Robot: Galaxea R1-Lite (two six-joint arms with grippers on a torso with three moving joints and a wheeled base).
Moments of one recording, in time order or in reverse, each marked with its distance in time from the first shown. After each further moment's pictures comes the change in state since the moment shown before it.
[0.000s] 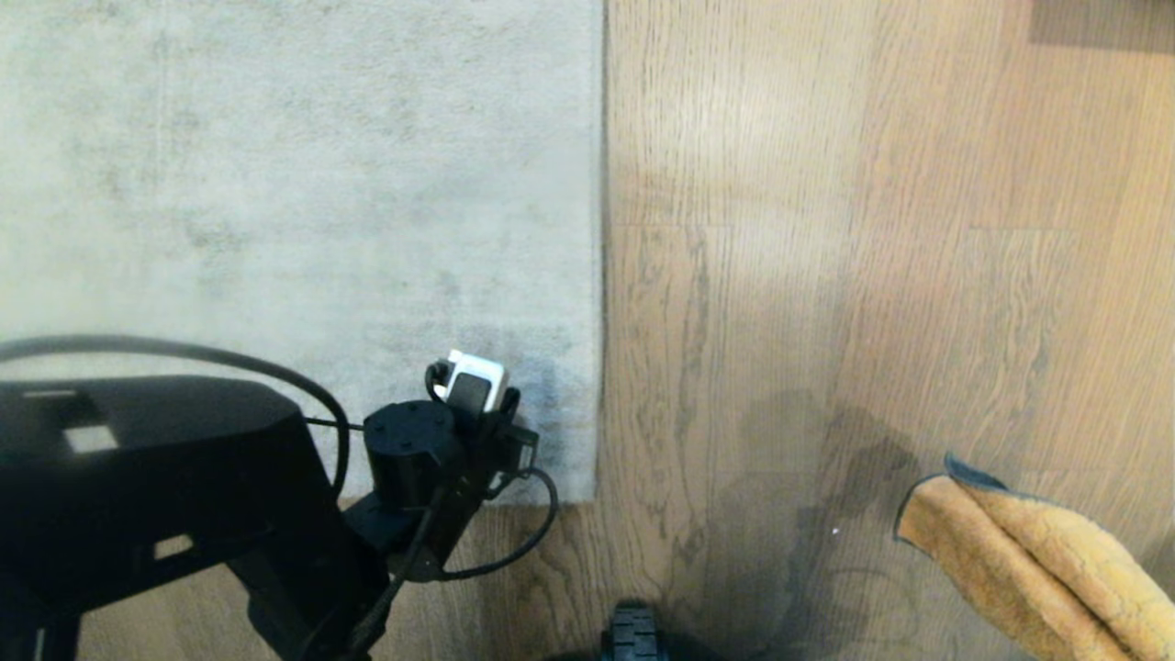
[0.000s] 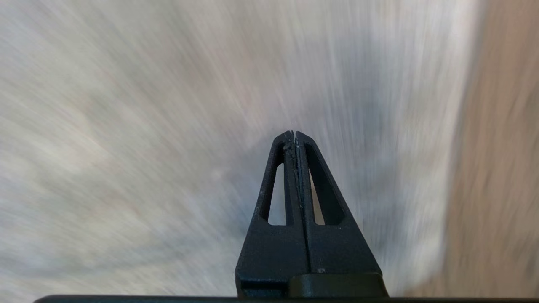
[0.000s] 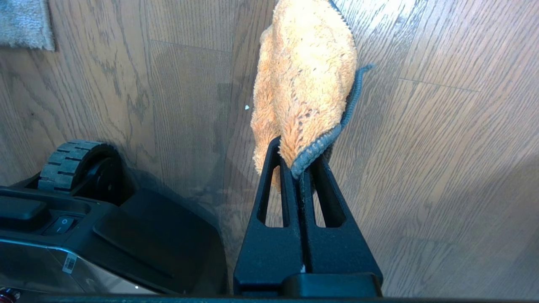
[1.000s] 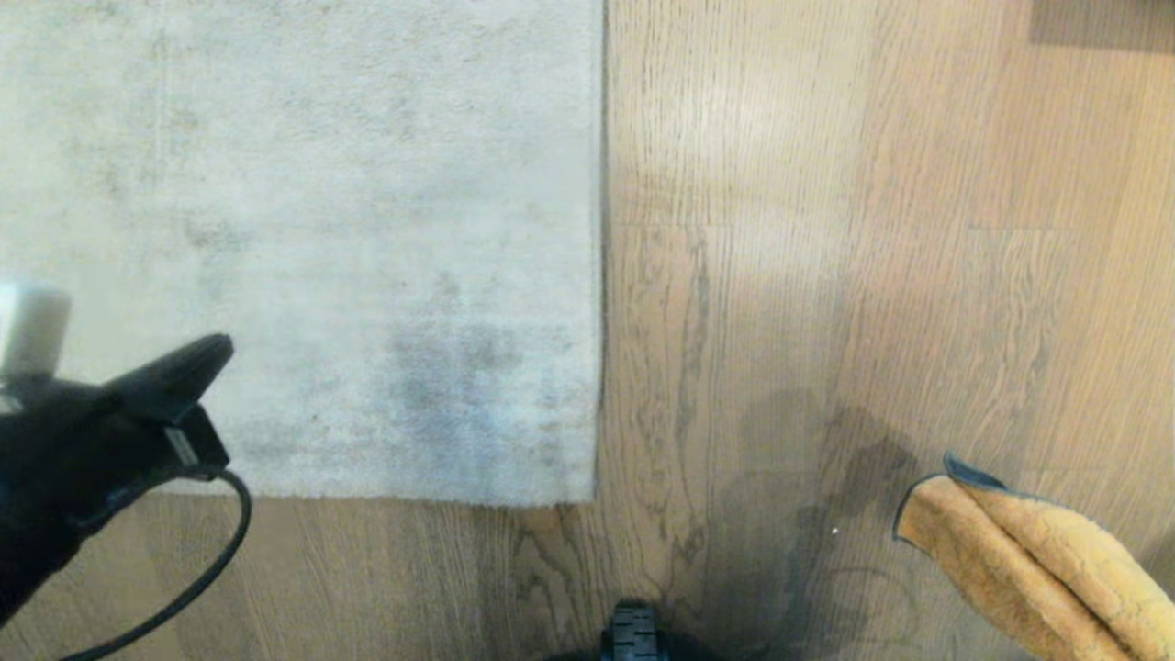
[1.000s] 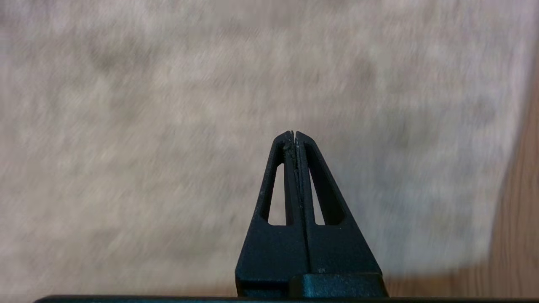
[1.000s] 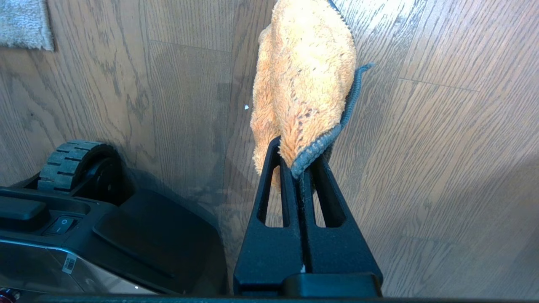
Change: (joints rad) left arm 0.367 -0.983 0.241 0.617 -0.210 0.005; right arm 0.000 0.000 0.000 0.000 -0.001 0.000
